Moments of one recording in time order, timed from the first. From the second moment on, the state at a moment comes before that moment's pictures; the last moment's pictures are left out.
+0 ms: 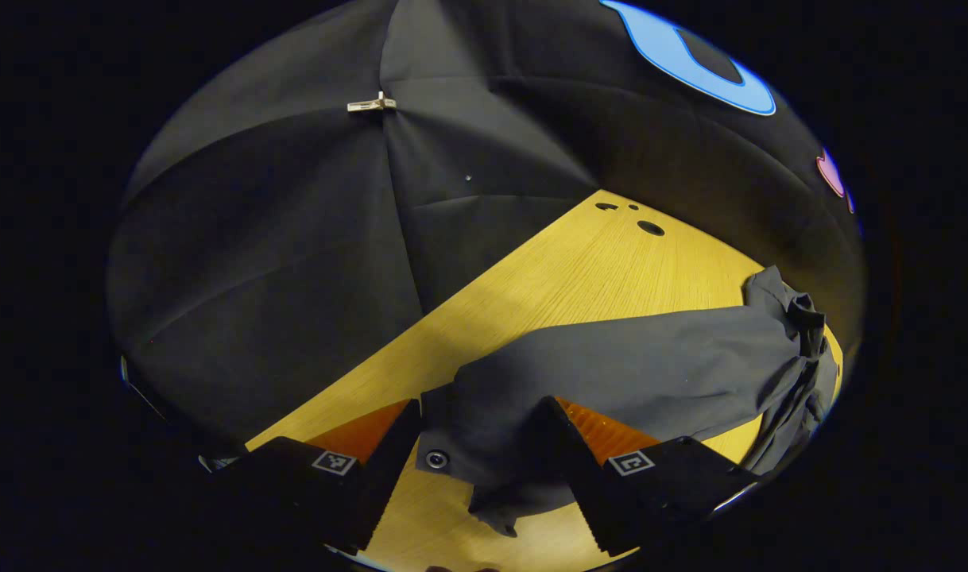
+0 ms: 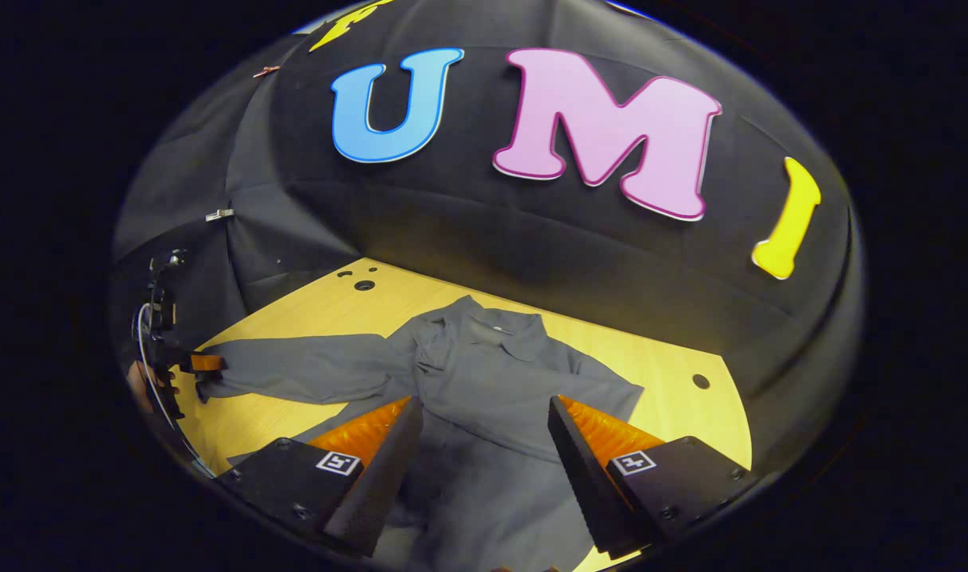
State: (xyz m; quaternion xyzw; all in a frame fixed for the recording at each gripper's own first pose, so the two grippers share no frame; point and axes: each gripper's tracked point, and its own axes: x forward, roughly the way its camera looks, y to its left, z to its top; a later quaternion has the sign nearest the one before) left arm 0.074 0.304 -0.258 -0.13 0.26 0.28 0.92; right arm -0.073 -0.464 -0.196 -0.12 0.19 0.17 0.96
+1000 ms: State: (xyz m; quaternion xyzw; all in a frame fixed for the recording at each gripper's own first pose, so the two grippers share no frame) left arm 0.114 0.256 -0.253 -0.03 0.32 0.20 0.93; right arm -0.106 -0.559 -0.190 -0.07 0.21 0.12 0.97
